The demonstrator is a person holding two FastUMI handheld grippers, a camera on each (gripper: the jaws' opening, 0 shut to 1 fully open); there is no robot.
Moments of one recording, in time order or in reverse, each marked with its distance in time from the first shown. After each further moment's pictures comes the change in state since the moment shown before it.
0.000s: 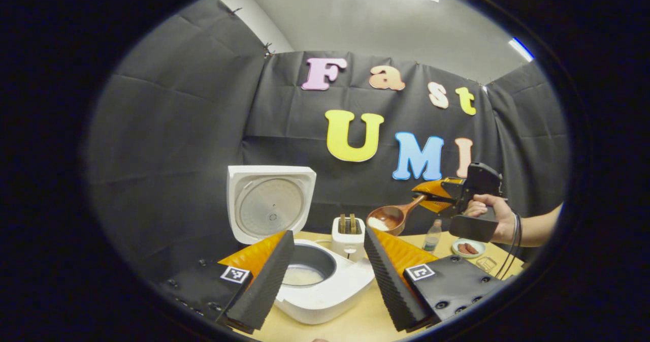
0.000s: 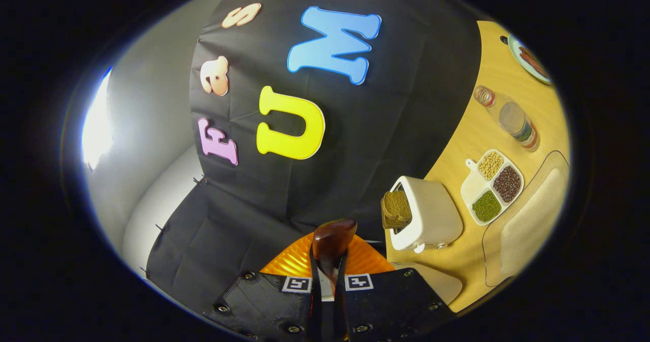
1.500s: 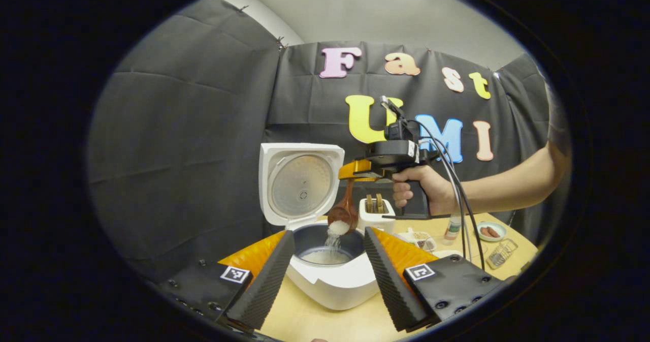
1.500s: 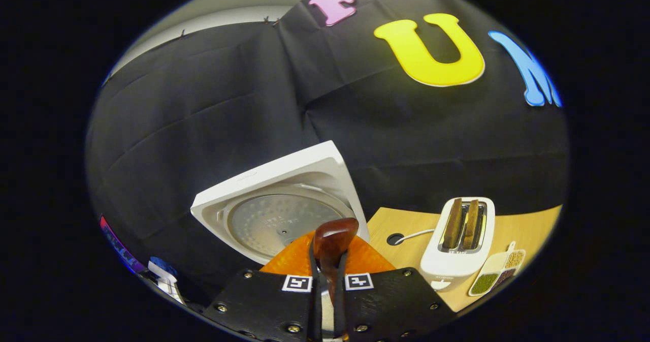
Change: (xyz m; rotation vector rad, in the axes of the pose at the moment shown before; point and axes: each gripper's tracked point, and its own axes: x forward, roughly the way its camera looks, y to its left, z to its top) left arm -0.026 0.047 -0.051 0.042 0.060 0.124; right arm 0.159 0.030 -0.192 -0.988 0.391 0.028
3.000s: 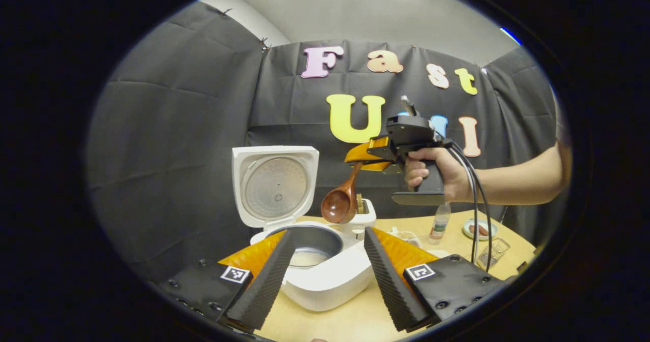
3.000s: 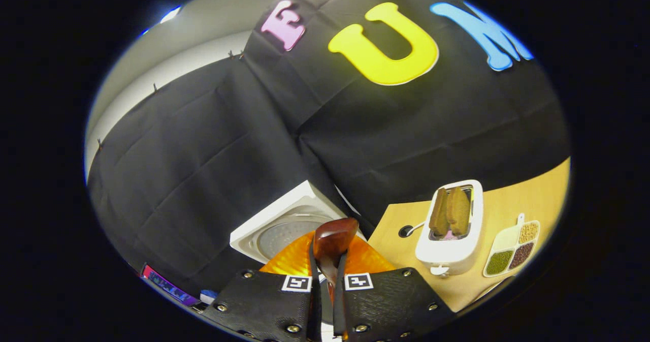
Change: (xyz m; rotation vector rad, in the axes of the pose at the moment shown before) left arm 0.007 -0.060 0.010 0.022 0.001 -0.087; right arm -0.084 -0.057 0.037 0.410 -0.071 0.064
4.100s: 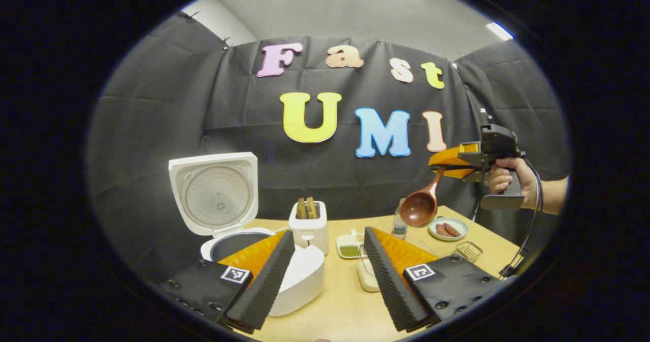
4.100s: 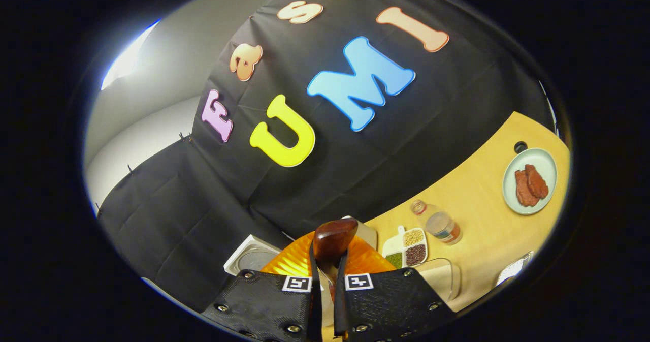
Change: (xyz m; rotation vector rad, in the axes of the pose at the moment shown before) left arm 0.022 -0.116 0.024 0.045 0.023 -0.175; right arm -0.315 -0.156 0.071 0.195 -0.341 -0.281
